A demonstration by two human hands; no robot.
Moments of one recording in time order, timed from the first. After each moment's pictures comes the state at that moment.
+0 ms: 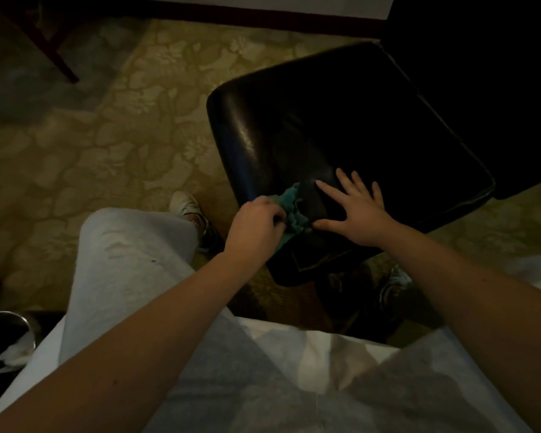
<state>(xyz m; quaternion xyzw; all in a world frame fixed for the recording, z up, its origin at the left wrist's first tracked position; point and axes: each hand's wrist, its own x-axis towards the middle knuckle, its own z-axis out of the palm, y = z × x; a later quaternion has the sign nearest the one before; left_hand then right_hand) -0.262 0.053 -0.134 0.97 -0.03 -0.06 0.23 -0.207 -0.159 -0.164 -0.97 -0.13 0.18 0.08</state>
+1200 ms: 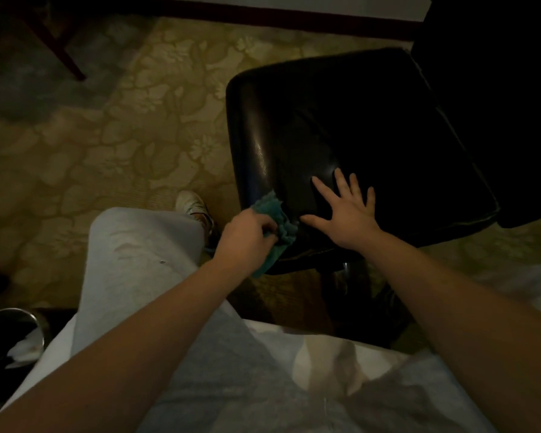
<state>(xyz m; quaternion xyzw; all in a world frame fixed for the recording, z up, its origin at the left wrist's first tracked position) -0.270 0.083 -0.135 0.95 0.02 -0.15 0.26 -0.208 -0.116 -0.172 -0.98 -0.07 0.16 0.07</state>
